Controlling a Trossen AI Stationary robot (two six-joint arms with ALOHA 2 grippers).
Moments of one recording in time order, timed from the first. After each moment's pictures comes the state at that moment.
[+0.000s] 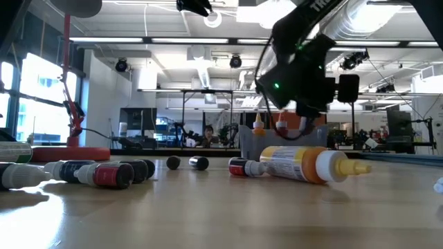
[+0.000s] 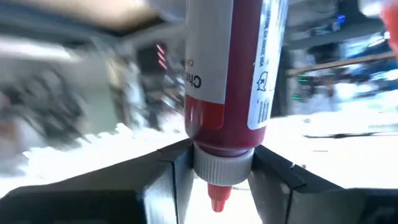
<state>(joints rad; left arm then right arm) 0.56 1.75 2.35 -1.22 0.17 0.31 -0.19 1.97 1.25 -1.54 1.28 -0.74</state>
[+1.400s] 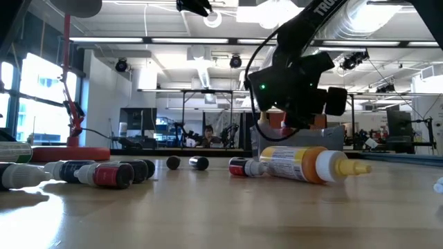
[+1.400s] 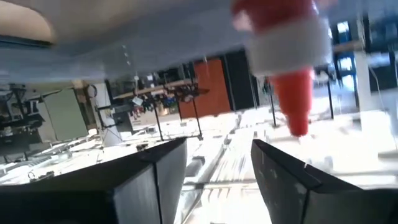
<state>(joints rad) 0.56 1.75 2.35 -1.23 0.18 0.31 -0.18 1.97 1.20 -1.14 1.38 -0.96</state>
